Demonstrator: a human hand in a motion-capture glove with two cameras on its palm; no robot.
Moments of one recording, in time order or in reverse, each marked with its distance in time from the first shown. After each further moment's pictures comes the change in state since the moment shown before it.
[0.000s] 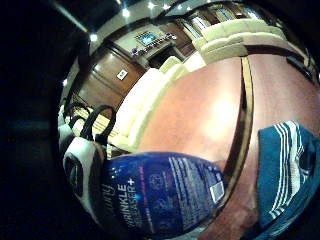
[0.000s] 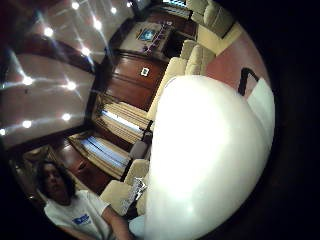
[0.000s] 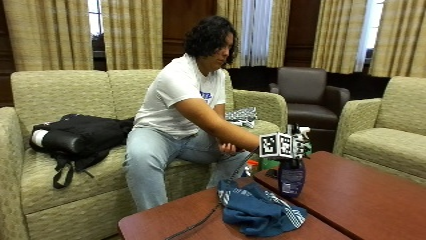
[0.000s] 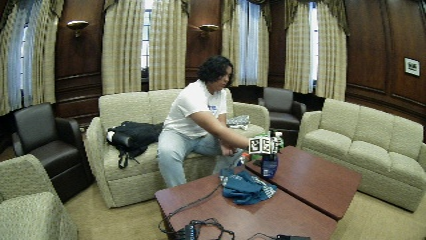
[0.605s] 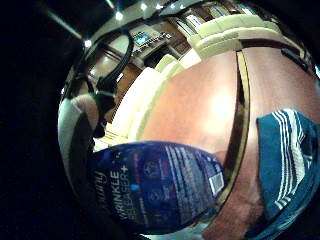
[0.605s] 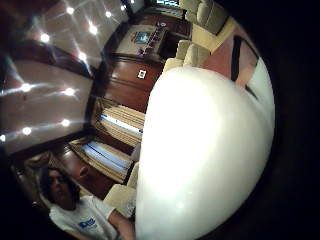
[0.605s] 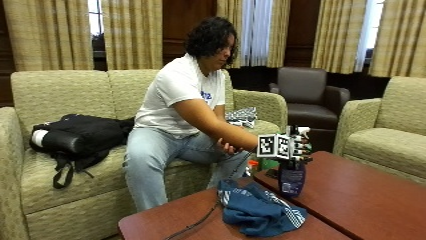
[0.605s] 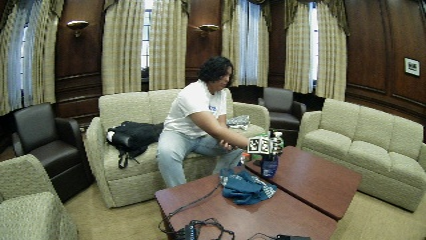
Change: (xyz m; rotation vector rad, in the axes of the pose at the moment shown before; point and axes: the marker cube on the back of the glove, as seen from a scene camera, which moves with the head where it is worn) arm 0.001 0.010 0.000 0.007 0.004 0.078
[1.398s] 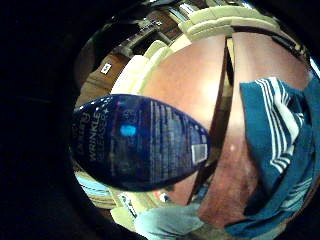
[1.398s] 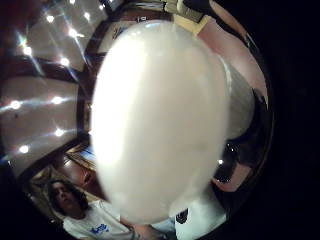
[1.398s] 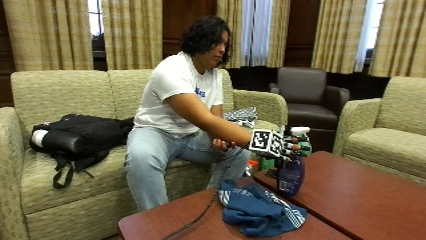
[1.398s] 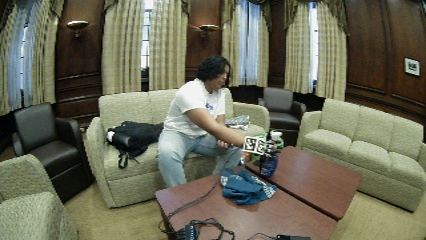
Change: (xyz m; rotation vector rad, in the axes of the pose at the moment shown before) arm -0.002 0.037 -0.015 -0.124 0.127 0.109
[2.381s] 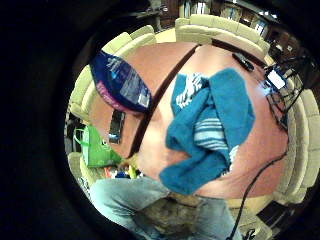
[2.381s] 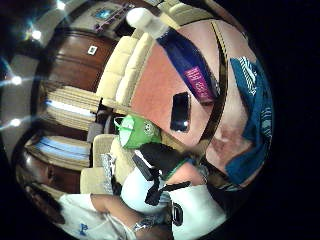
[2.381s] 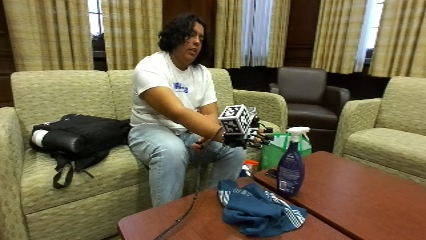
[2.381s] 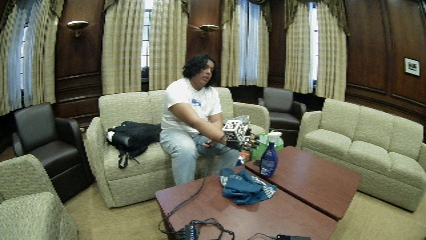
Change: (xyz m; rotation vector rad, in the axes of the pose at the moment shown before) arm -0.006 0.119 -0.086 -0.082 0.582 -0.159
